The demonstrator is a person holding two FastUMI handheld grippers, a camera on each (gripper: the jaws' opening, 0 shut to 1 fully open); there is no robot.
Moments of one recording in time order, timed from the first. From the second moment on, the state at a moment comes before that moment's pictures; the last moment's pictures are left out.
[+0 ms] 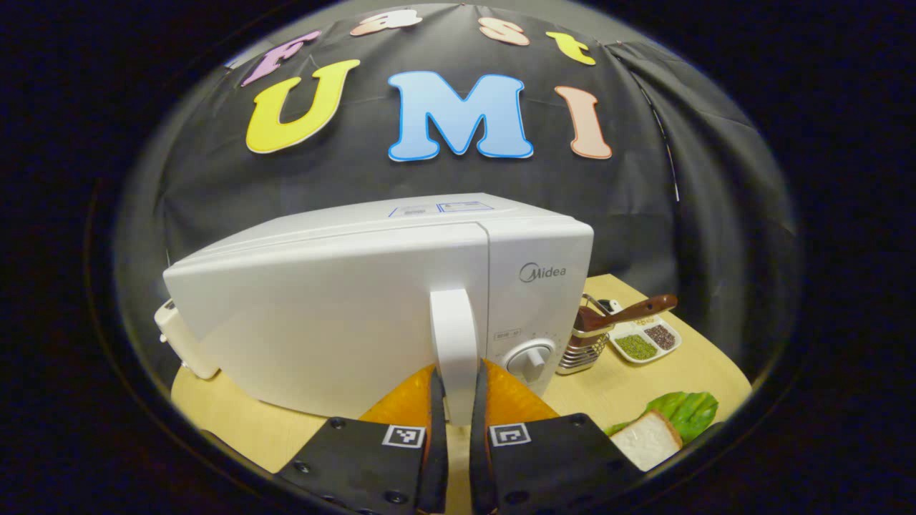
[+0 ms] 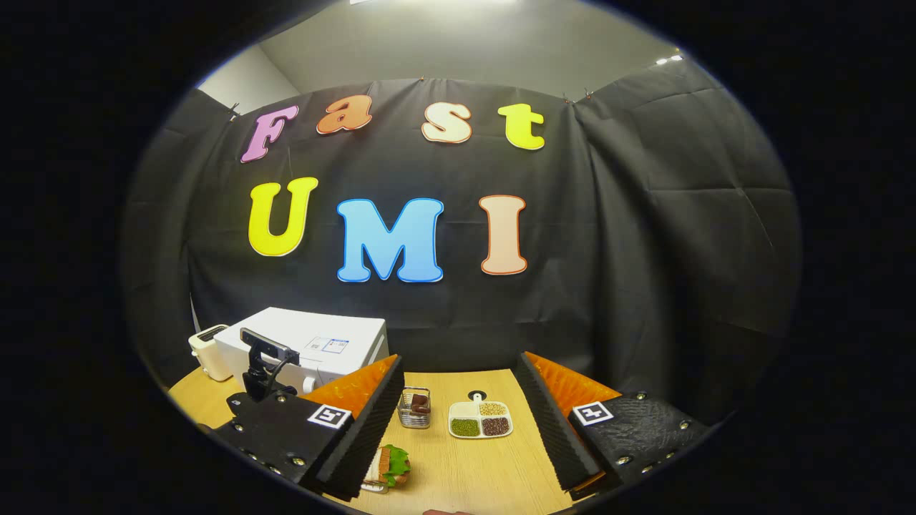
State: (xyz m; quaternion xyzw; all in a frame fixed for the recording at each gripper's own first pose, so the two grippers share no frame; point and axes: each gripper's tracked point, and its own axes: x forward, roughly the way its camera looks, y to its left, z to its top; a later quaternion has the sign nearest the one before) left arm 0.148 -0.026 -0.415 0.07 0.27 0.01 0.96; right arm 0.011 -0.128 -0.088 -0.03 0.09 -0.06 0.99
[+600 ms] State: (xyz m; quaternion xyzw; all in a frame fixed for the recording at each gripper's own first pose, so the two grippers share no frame) left arm 0.078 -0.022 -0.406 0.07 0.29 -0.05 0.95; right arm 0.006 -0.126 -0.088 -0.01 0.09 -0.06 0.99
